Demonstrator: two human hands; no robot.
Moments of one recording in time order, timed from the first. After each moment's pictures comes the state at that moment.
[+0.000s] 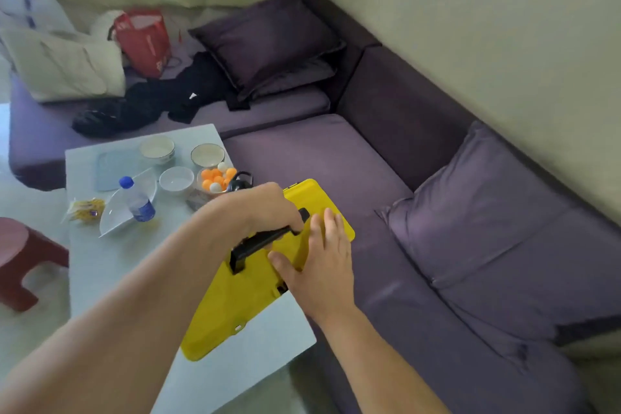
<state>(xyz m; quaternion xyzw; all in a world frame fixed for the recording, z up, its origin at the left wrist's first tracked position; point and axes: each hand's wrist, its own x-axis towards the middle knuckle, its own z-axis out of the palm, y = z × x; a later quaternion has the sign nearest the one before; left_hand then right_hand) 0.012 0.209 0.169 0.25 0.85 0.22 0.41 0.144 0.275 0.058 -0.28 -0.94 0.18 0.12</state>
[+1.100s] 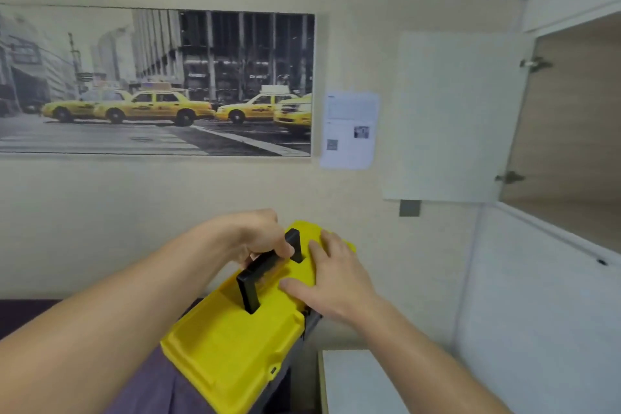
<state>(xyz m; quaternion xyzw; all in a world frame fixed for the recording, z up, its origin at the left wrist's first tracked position) 0.595 0.605 0.537 0.69 0.60 0.15 0.37 0.752 0.581 0.437 -0.61 -0.76 -0.02 0.24</state>
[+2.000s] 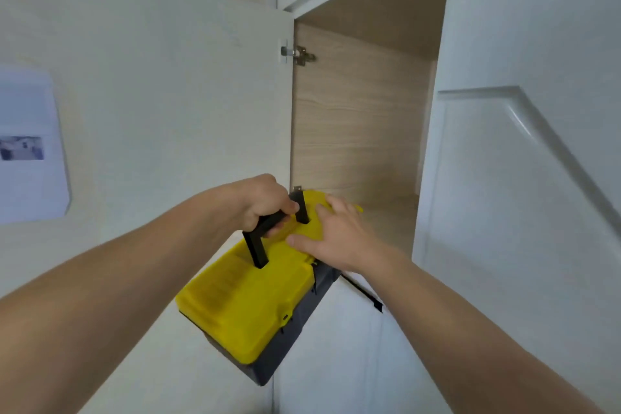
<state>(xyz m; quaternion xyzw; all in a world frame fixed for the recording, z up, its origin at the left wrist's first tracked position) 1.215 0.812 0.585 0.79 0.36 0.18 0.47 1.353 0.720 0.513 -0.78 -0.58 -0.14 0.18</state>
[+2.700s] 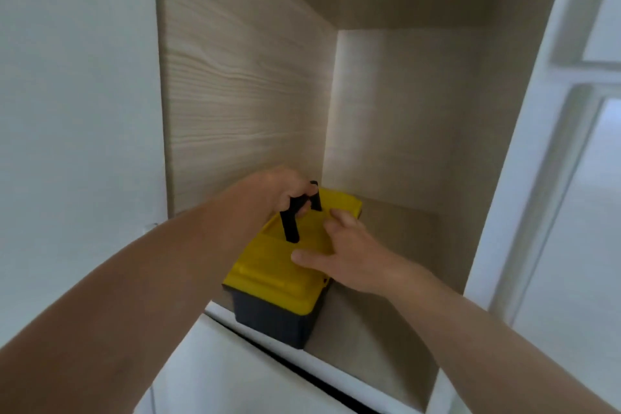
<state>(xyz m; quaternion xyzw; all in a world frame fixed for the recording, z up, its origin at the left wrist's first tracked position) 1.554 0.960 0.573 0.80 0.19 0.00 0.57 1.532 0.801 0.510 -0.92 -0.35 -0.01 0.17</state>
